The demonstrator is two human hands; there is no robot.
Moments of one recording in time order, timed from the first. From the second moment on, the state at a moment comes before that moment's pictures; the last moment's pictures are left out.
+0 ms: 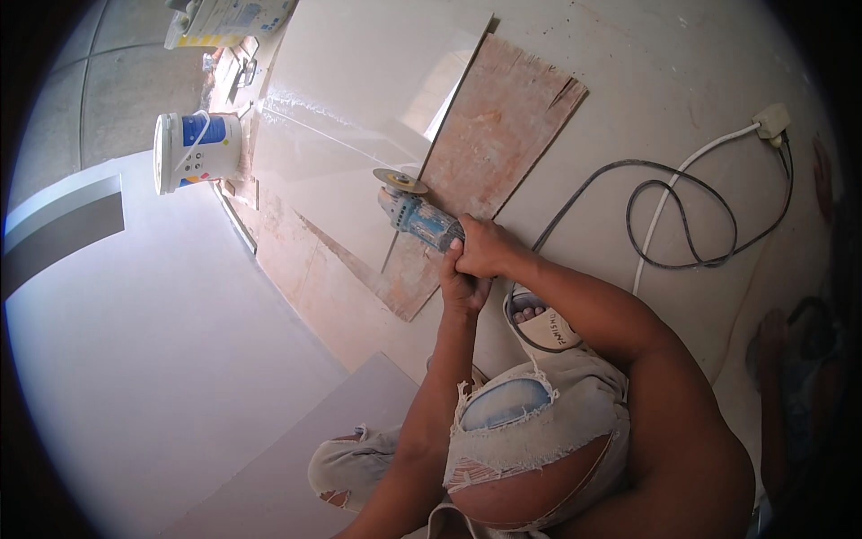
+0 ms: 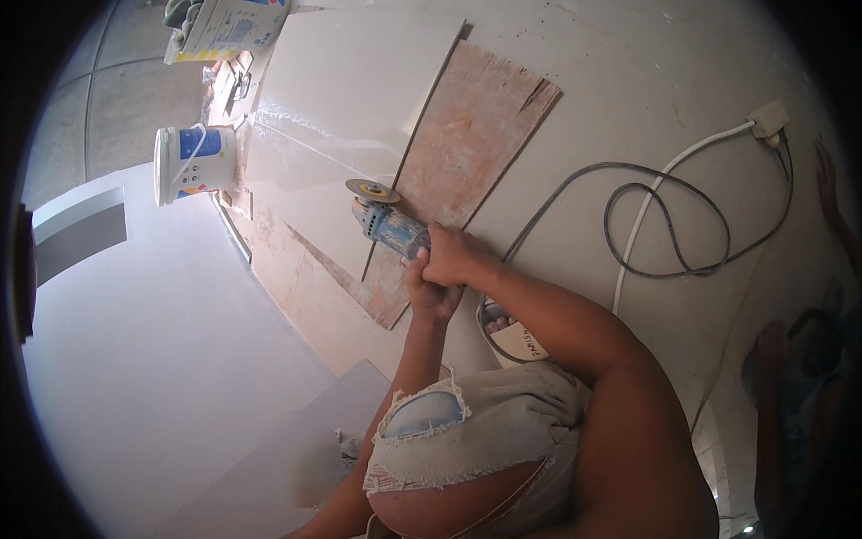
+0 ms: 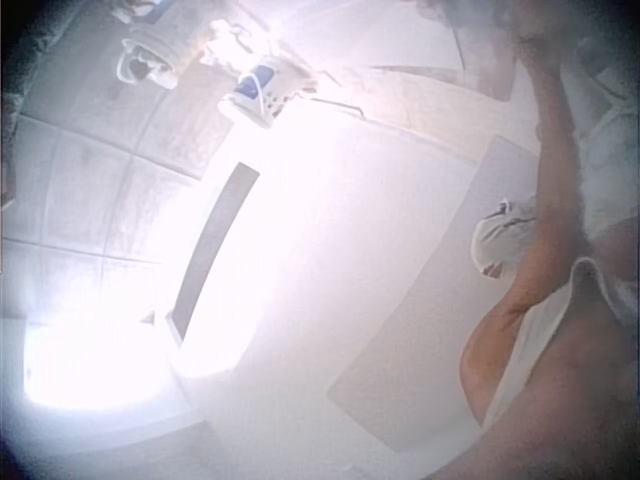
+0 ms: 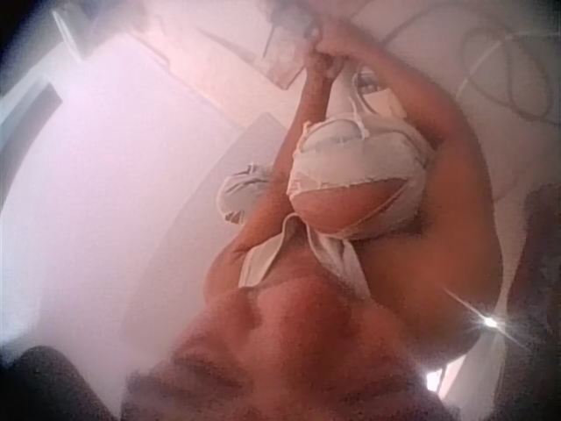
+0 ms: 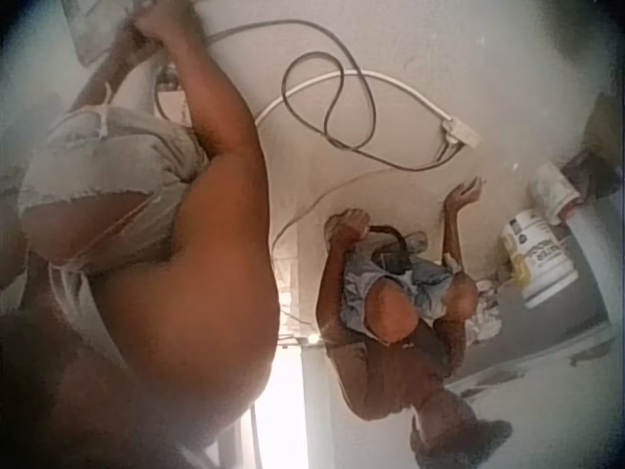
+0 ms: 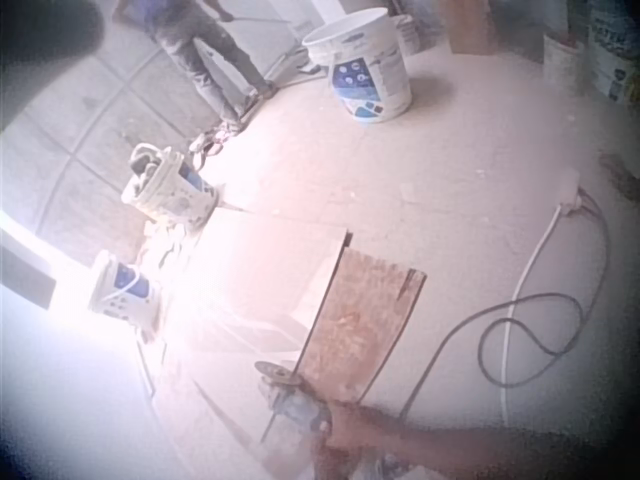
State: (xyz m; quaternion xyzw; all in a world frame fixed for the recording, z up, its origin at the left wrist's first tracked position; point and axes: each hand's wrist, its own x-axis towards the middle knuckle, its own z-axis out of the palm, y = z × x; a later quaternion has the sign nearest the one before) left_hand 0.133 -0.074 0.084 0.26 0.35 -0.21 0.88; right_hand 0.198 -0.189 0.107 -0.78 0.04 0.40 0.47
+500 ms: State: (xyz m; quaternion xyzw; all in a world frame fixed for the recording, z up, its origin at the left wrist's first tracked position) left_hand 0.132 -0.073 0.084 0.25 0.36 -0.21 0.88; right_hand 0.199 -0.188 0.107 -0.79 0.04 0.41 0.46
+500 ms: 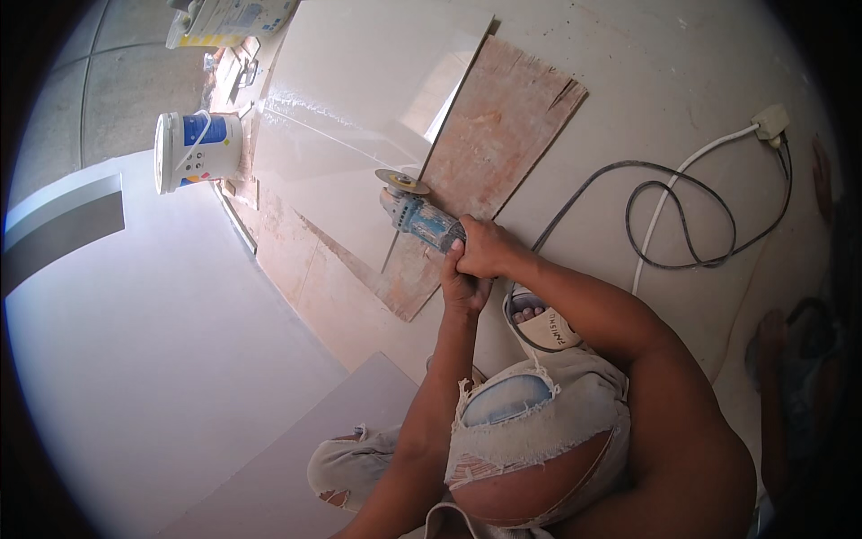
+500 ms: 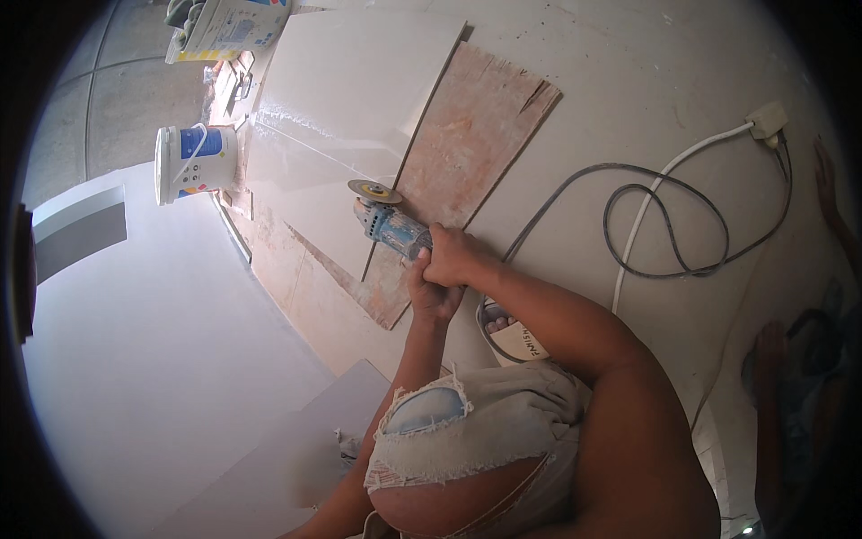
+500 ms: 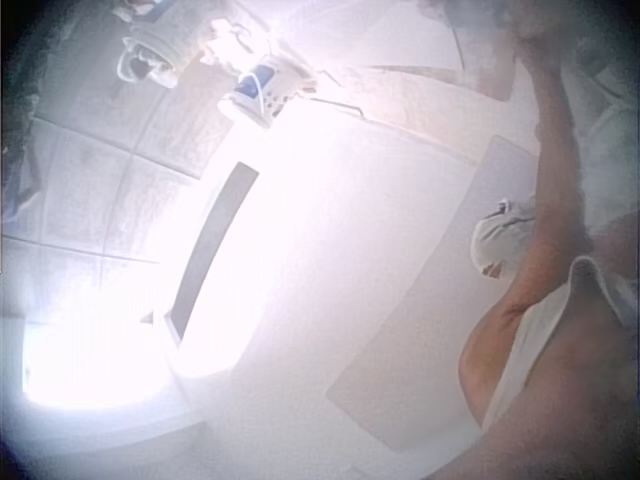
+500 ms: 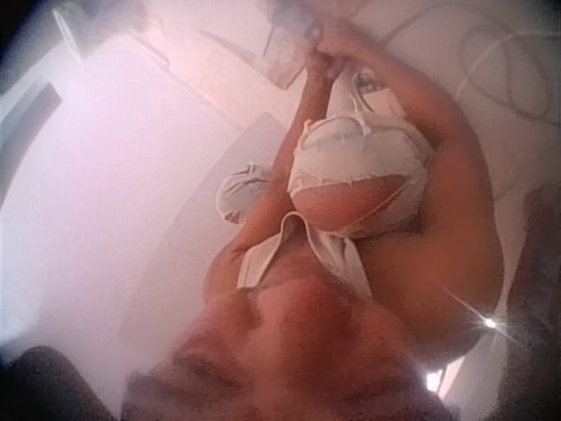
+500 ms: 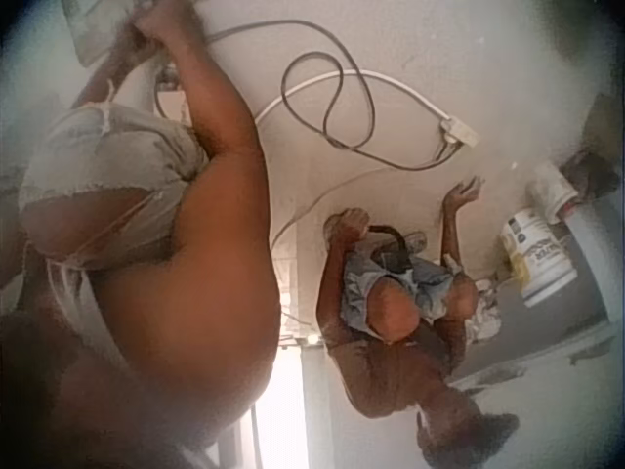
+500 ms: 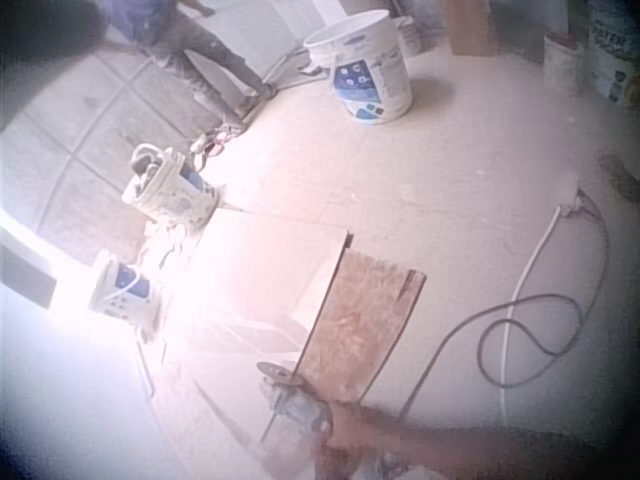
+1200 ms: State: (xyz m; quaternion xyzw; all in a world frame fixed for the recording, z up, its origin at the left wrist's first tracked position) left_hand 0.210 0.111 0.084 0.85 0.32 -0.24 0.35; right_hand 0.284 -0.110 0.098 -0.80 -0.05 0.33 0.50
